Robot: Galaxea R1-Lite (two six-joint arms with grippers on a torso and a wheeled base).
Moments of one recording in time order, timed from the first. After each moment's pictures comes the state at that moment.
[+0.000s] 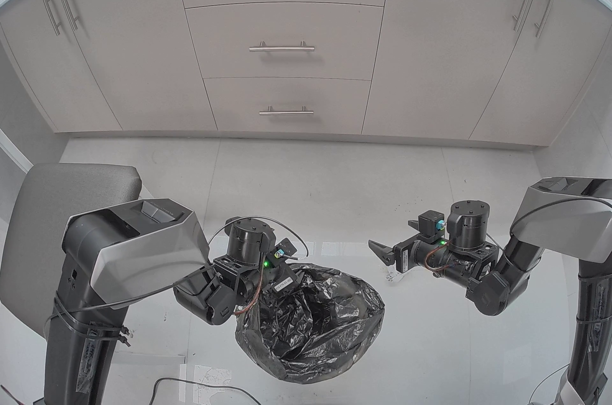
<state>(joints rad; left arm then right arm) -0.53 2.50 -1.05 -0.98 0.09 0.61 0.39 2.30 -0.72 -1.27 0.08 -0.05</state>
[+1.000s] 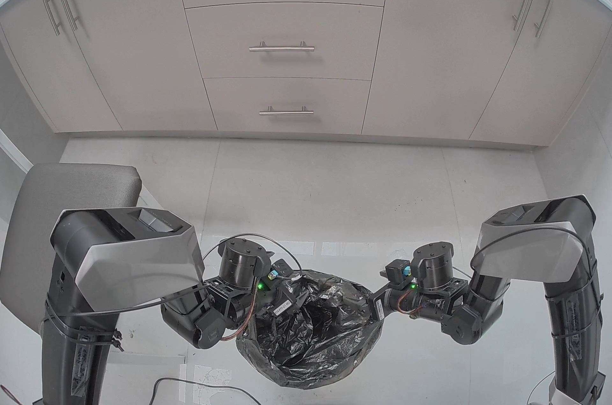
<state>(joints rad) -0.57 2.44 -0.82 -1.09 0.04 0.48 0.50 2.46 -0.70 -1.24 0.12 -0.06</state>
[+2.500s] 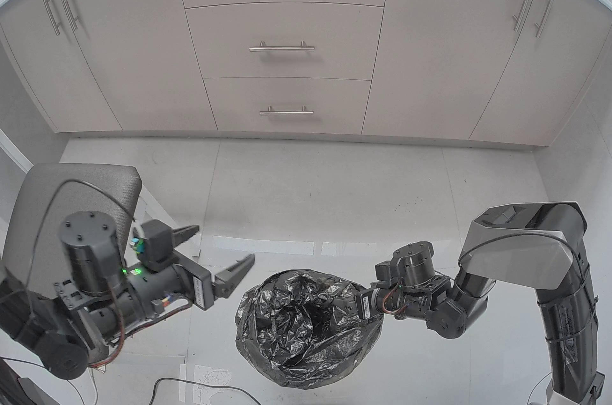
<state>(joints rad) -0.54 1.68 -0.28 -1.16 -0.02 -0.01 0.53 2.50 -0.84 -1.03 0.10 0.16</state>
